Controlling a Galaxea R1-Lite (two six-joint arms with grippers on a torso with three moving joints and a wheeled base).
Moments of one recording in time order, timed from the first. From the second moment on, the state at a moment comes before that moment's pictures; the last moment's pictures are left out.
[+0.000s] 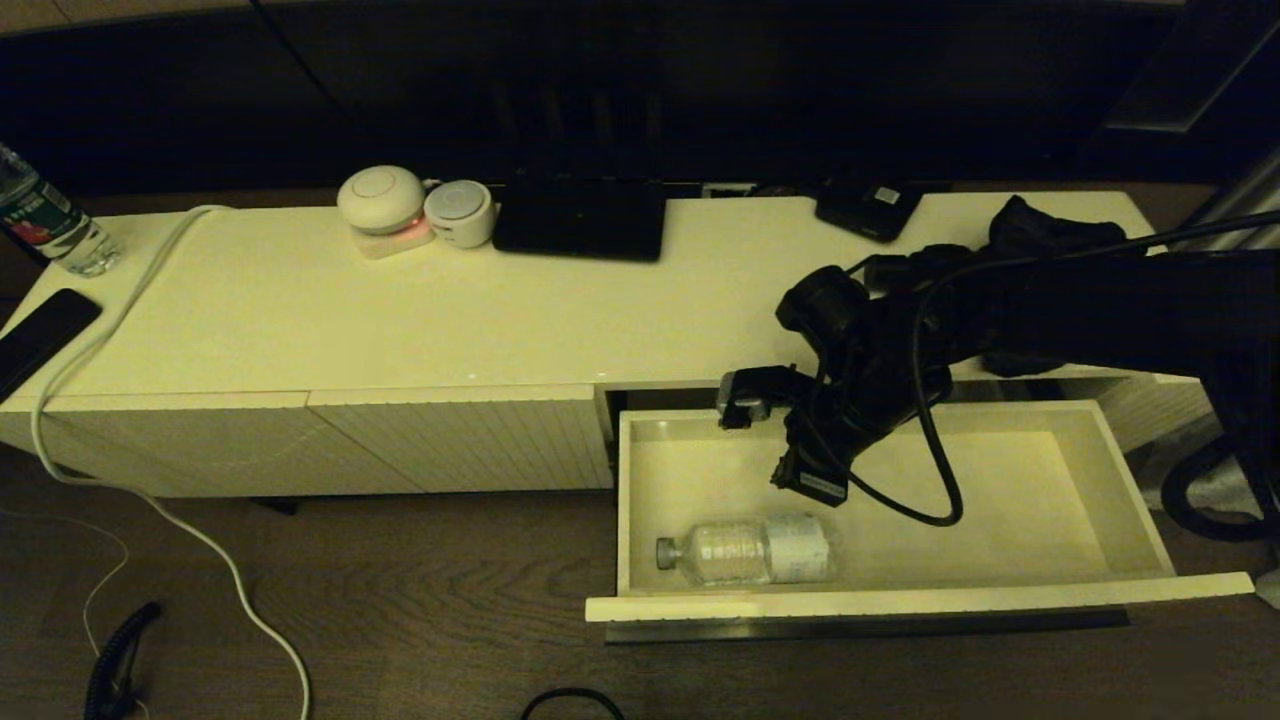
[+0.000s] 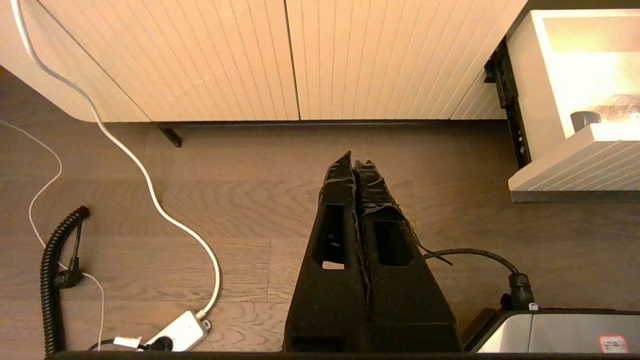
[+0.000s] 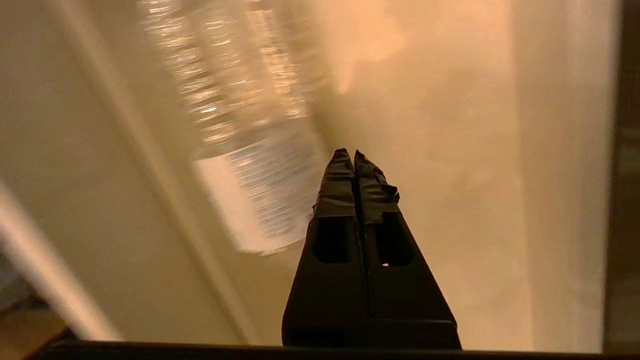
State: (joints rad) left arm 0.00 0.00 0.00 0.00 0.00 -0.01; right arm 0.49 2.20 -1.92 0.77 0.06 -0.76
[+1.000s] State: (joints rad) left arm 0.00 0.00 0.00 0.00 0.00 -0.01; right arm 0.48 2.24 -1.93 0.65 0.01 -0.71
